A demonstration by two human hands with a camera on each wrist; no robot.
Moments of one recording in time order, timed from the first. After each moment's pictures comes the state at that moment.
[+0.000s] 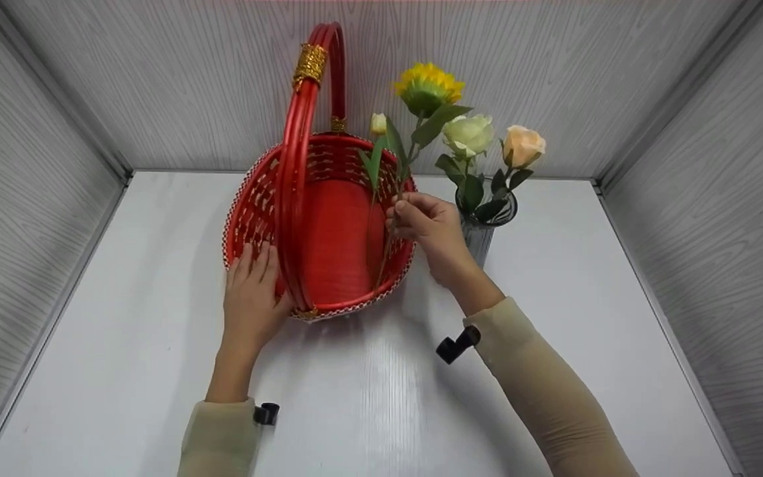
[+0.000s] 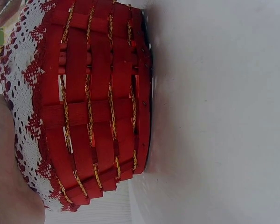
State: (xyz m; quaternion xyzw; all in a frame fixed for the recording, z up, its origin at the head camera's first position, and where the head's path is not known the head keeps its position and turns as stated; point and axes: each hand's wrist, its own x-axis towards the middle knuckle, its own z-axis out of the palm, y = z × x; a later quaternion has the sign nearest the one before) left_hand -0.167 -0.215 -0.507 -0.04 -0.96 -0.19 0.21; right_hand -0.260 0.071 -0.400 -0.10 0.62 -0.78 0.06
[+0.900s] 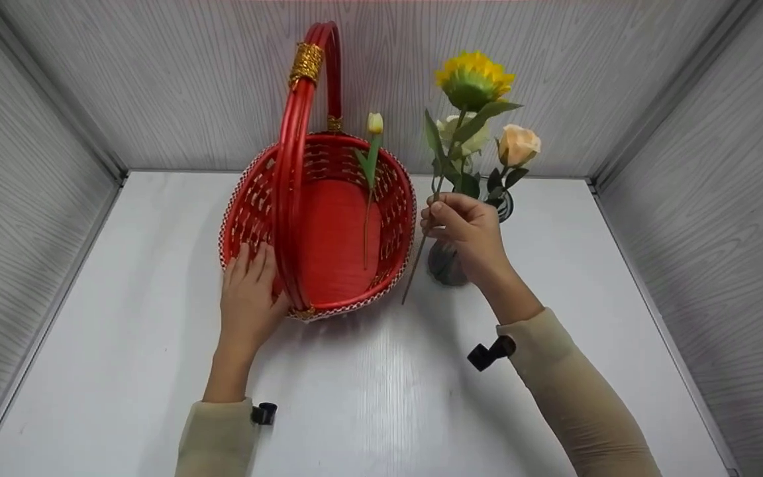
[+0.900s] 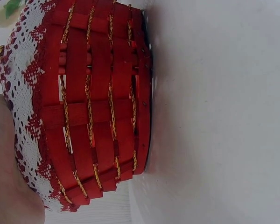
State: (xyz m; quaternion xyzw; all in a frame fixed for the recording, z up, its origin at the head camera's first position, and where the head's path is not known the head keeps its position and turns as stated) left_hand -0.167 -0.215 -0.508 -0.05 -0.96 -0.20 0.21; right_hand -0.244 0.120 -0.382 -0.14 0.65 -0.75 0.01
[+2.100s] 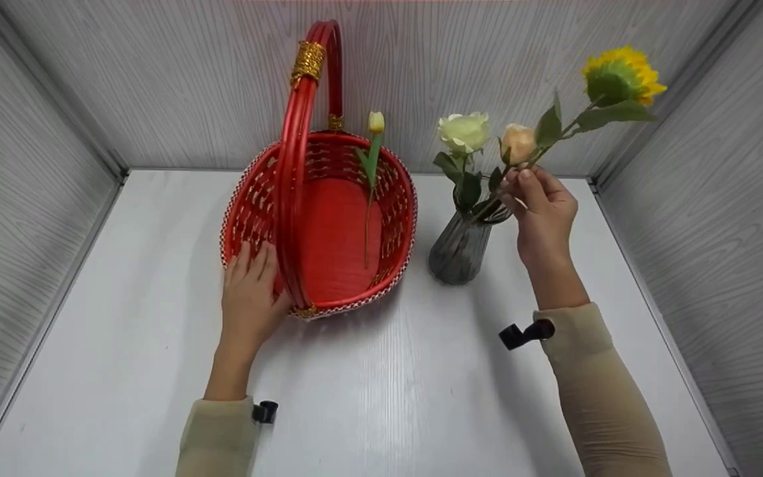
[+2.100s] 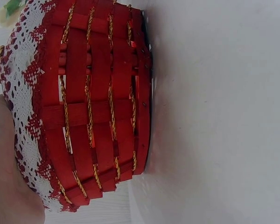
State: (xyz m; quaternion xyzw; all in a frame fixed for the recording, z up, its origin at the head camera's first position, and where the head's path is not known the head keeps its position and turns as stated) left_hand -0.167 -0.216 -0.508 -0.05 -0.95 -0.20 0.23; right_hand -0.266 0.186 -0.364 -0.03 0.51 -0.85 -0.14
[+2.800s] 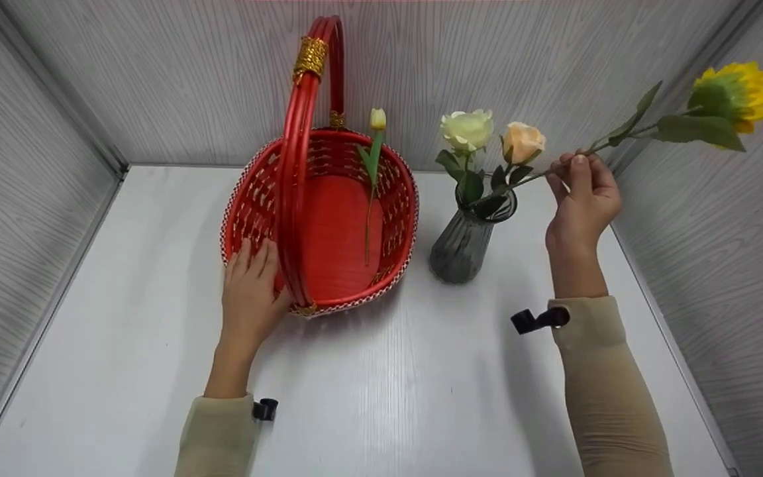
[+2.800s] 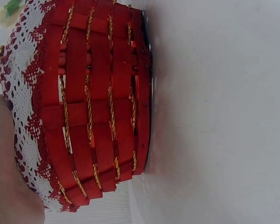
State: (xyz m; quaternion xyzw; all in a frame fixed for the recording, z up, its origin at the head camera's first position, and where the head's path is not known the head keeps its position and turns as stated) left_hand -0.168 -0.216 -0.511 -0.05 -0.95 -0.21 0.24; right_hand -0.279 0.214 -0.352 0.02 0.46 -0.84 -0.28
